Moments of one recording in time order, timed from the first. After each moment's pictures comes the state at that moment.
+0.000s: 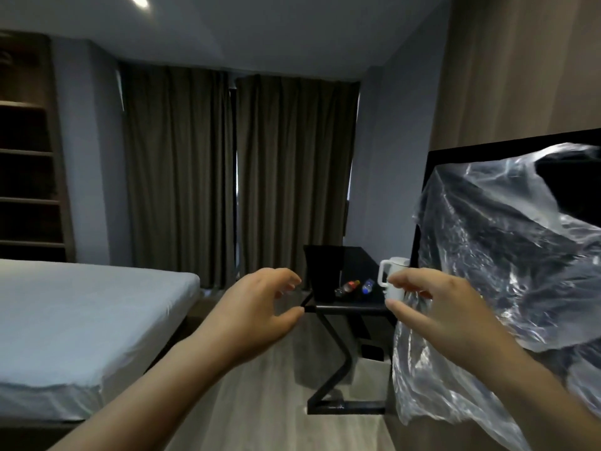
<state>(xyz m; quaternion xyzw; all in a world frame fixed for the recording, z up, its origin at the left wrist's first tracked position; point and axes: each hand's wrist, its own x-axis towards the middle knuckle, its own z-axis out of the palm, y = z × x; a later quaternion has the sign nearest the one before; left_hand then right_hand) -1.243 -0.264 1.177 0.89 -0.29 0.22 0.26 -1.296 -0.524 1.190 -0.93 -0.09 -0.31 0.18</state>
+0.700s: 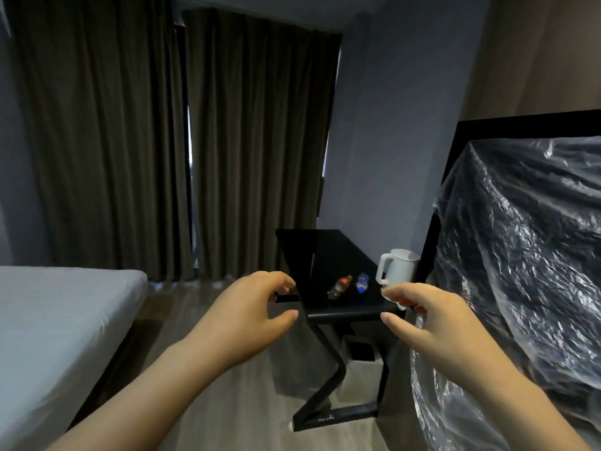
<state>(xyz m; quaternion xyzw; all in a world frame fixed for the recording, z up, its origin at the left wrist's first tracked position) -0.883 -0.224 1.138 0.88 -0.33 0.15 0.30 -0.980 -0.476 1.145 -0.95 0.02 -0.26 0.17</state>
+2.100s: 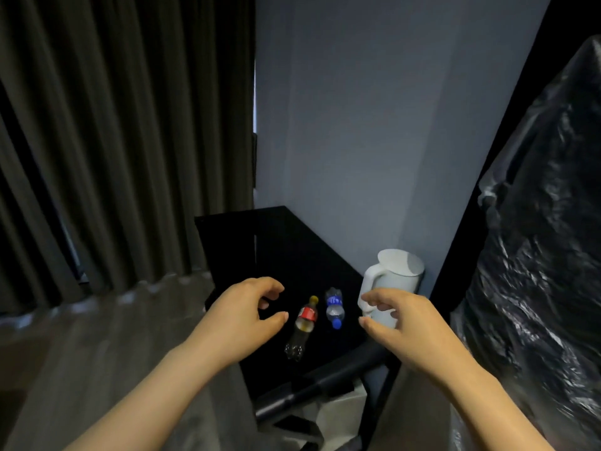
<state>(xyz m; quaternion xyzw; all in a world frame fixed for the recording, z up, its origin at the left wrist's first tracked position) -0.337 -0.525 1.043 0.85 -0.40 0.00 0.35 -0.492 -0.738 1.049 -0.94 0.17 -0.18 0.22</state>
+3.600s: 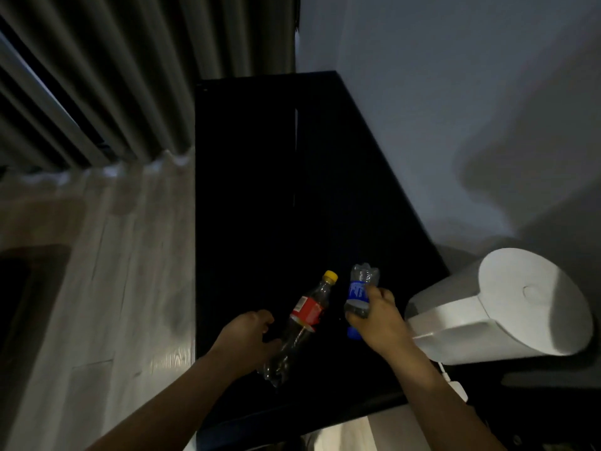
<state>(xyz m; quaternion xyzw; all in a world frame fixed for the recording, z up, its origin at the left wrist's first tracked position) -0.125 -0.727 0.786 0.90 -0.20 -0.30 0.23 -0.188 -0.977 0.787 -0.89 0.28 0.14 0.34</state>
